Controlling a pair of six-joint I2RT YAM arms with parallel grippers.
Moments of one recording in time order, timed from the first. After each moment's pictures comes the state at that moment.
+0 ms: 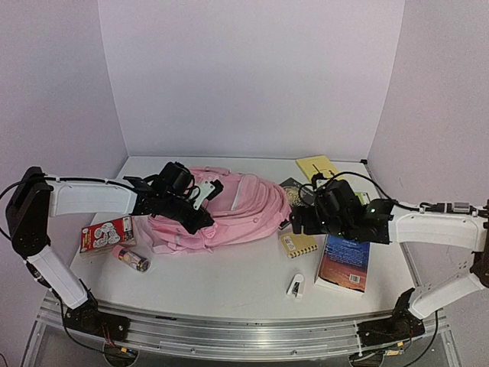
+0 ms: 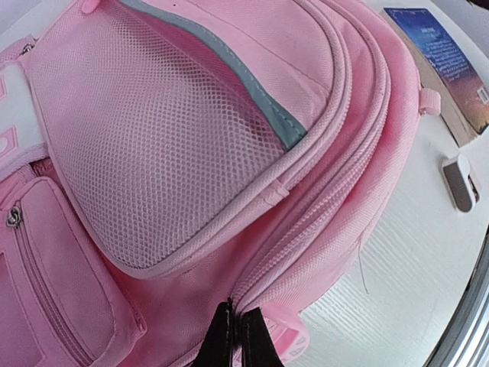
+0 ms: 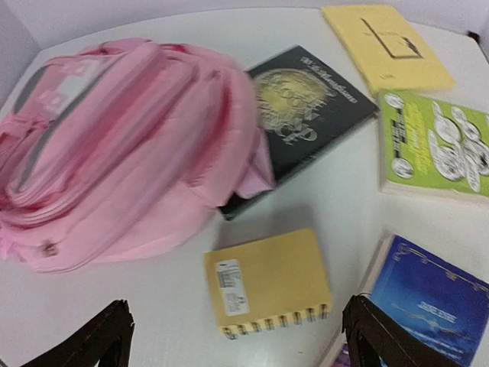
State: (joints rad) left arm -0.75 1.61 1.04 -0.27 0.18 0.05; right arm 0.87 1.33 0.86 -0.28 0.41 0.58
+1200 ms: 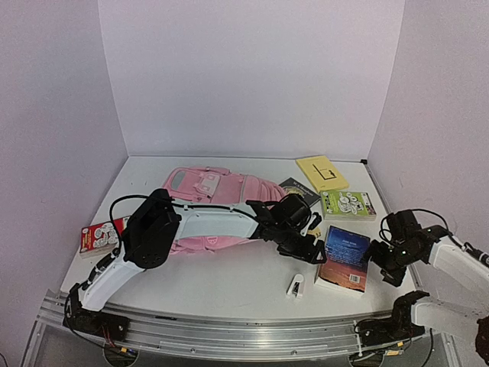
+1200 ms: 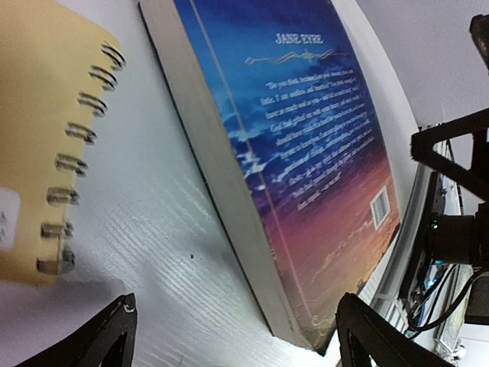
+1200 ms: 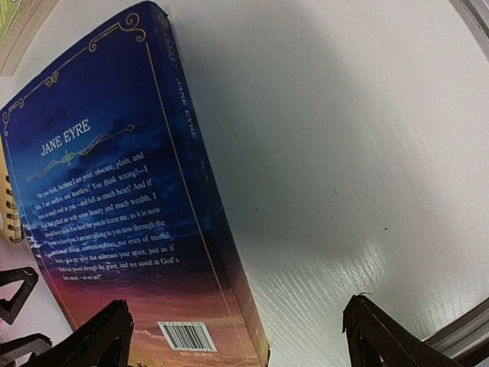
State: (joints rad) left arm -1.14 2.50 2.08 -0.40 0.35 -0.59; right arm 0.19 0.86 0.48 -0.84 0.01 0.88
